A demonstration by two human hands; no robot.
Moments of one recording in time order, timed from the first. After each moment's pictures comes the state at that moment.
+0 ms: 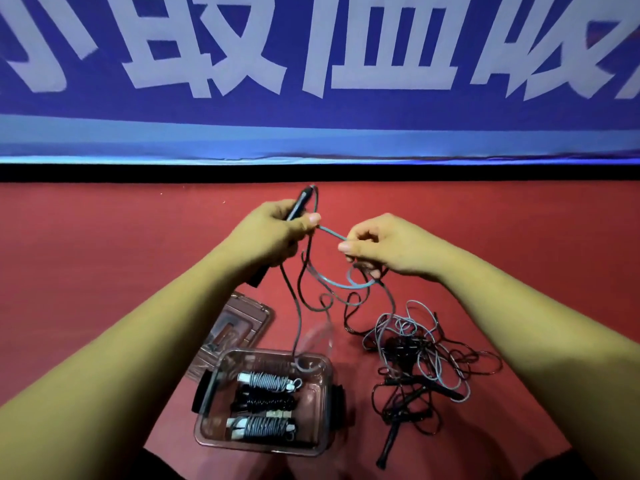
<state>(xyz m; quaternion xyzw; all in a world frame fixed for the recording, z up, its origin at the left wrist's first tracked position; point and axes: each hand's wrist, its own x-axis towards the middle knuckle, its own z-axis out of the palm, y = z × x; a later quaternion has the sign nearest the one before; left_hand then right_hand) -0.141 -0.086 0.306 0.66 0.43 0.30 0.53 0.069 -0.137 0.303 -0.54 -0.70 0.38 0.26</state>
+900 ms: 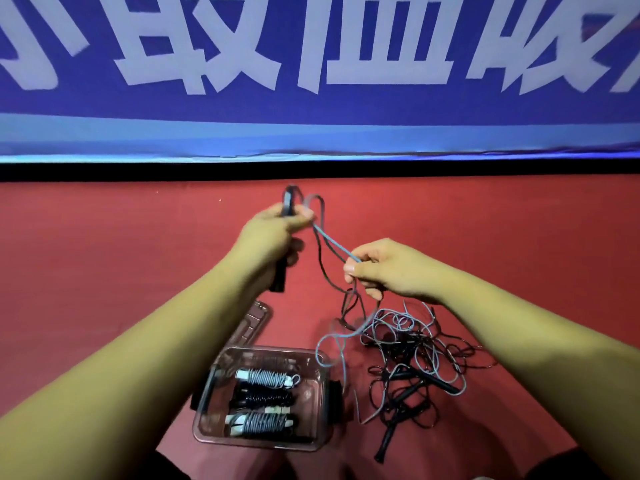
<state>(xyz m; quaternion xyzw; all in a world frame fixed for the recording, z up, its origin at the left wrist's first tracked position) -0.119 -0.094 0.291 0.48 0.47 0.41 0.62 0.073 -0.154 0.270 -0.55 -0.65 0.46 0.24</state>
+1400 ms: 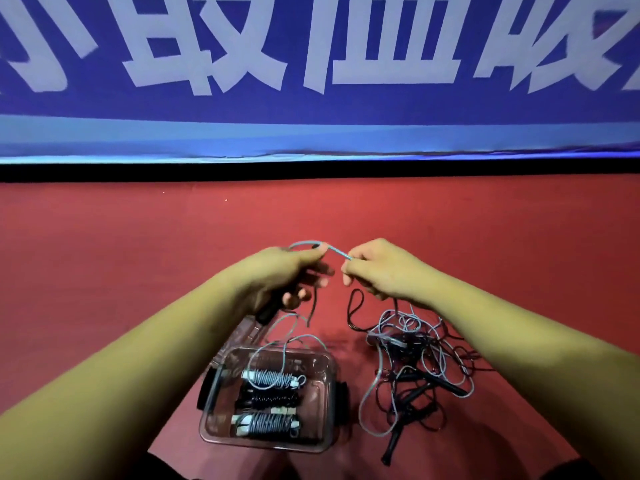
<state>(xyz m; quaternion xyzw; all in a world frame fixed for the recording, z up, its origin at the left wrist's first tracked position) -0.138 -0.105 0.278 0.49 0.50 0.13 0.70 0.044 -0.152 0.279 -0.62 -0.62 0.41 0.24</state>
